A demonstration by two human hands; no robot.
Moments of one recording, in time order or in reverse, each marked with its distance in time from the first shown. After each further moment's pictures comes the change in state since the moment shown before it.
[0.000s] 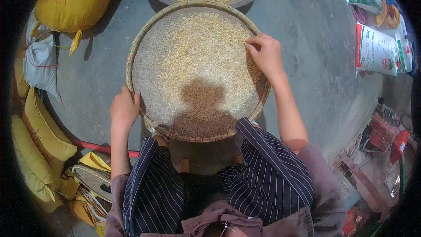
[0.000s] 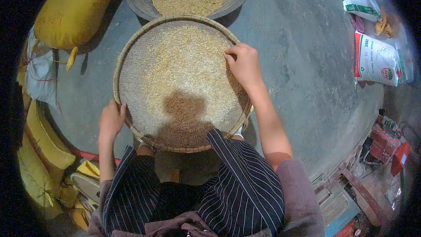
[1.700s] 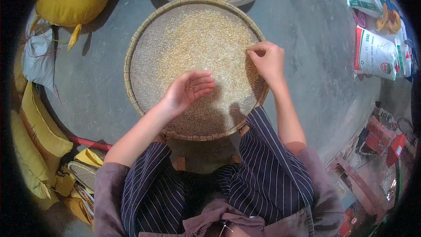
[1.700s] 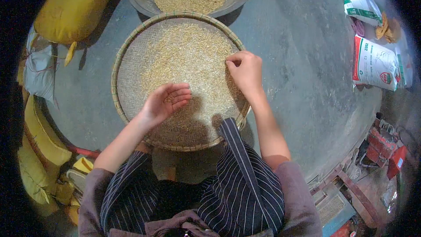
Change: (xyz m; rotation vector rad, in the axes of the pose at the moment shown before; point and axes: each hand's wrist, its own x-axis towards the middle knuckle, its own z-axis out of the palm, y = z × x) left_hand 0.002 0.121 0.044 -1.792 -0.904 -0.032; right_hand -0.015 -0.010 -0.007 0.104 0.001 0.136
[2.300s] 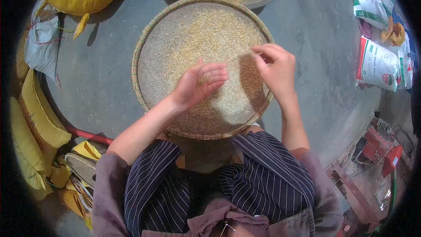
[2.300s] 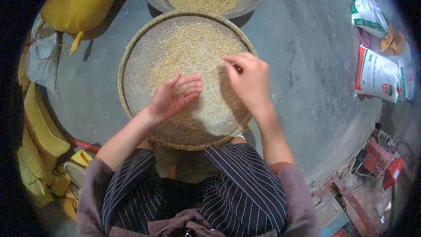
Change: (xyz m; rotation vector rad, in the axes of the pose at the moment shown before) left_hand 0.003 0.011 0.010 -0.096 -0.126 0.054; right_hand -0.008 -0.062 -0.020 0.098 -0.014 -0.149
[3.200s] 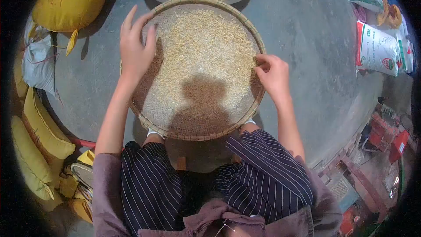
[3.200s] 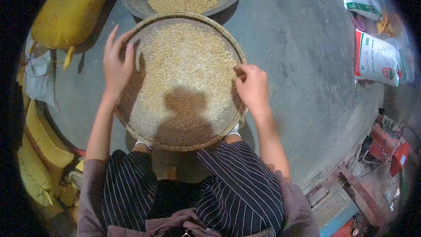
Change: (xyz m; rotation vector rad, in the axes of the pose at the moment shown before) left_hand 0.012 0.097 -0.028 1.729 0.681 1.182; right_hand -0.038 0.066 -0.013 -0.141 -0.066 0.296
